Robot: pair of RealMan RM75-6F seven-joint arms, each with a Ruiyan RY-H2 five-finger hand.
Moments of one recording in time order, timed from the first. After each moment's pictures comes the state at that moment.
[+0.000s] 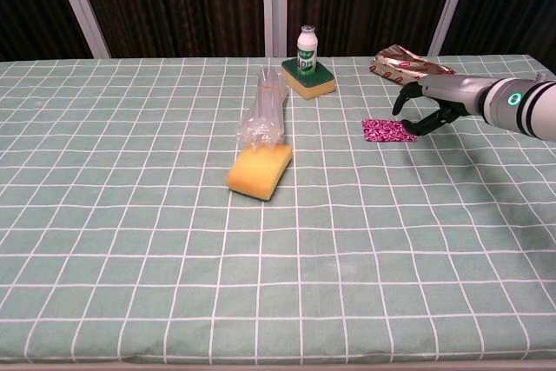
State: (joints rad) left arm -0.02 -1.20 -0.07 -1.64 1.36 1.51 0.20; right arm 0.84 -1.68 0.22 -0.99 -0.88 0.57 -0.26
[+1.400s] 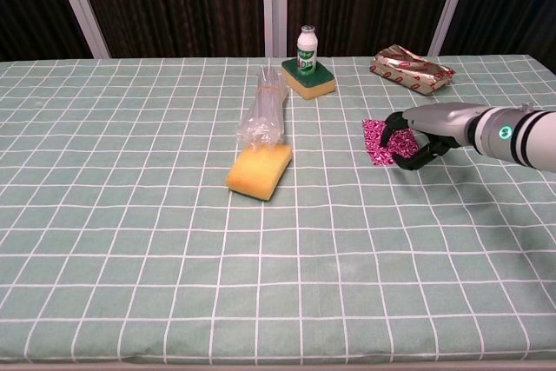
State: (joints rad) left arm -0.01 -1.21 -0.07 -1.60 1.36 1.51 0.17; right arm 0.83 -1.66 0.11 -1.10 -0.92 0.60 -0.32
